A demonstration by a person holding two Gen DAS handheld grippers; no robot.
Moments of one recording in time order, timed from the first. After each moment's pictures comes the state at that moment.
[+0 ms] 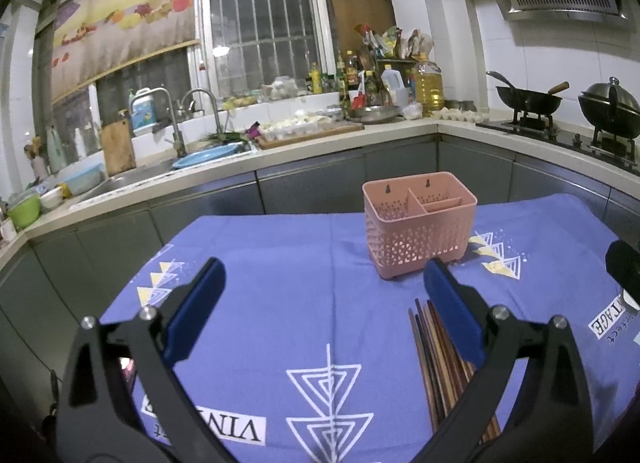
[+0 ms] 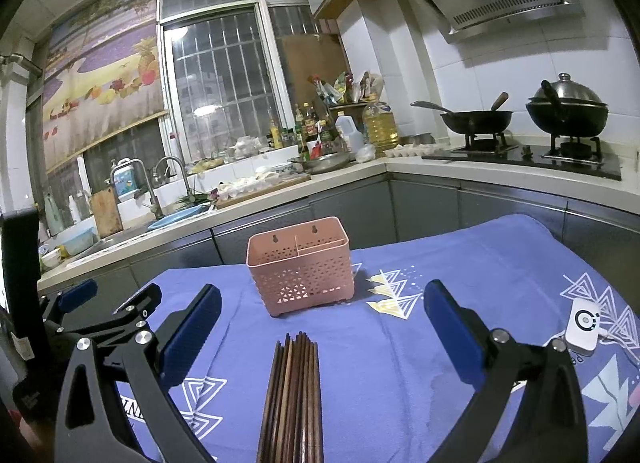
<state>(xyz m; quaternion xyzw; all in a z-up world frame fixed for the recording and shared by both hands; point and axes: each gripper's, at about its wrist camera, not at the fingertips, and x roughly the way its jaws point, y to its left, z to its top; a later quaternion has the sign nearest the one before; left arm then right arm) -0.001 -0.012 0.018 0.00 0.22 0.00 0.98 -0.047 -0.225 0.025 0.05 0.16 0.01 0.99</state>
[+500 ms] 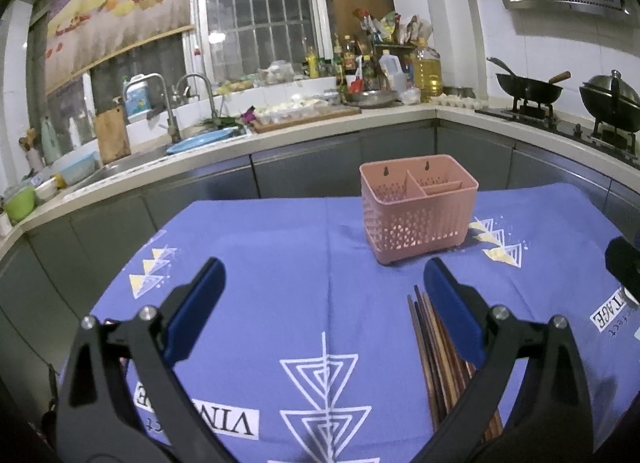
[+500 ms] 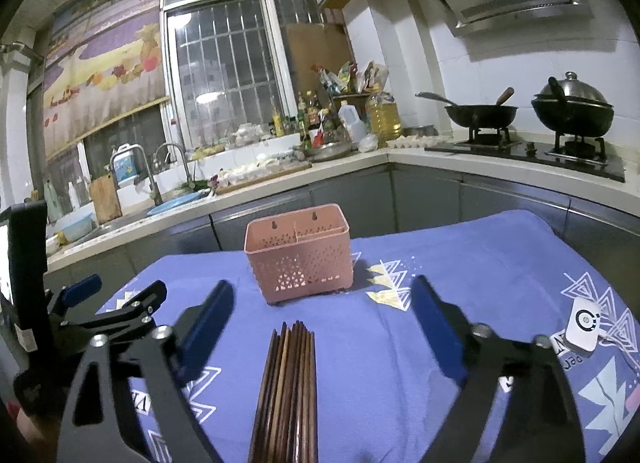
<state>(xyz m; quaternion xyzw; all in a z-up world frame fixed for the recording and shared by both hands) 0.008 -0.019 0.004 0.01 0.24 0.00 0.97 -0.042 -0.231 0.020 0.04 0.18 0.02 0.98</state>
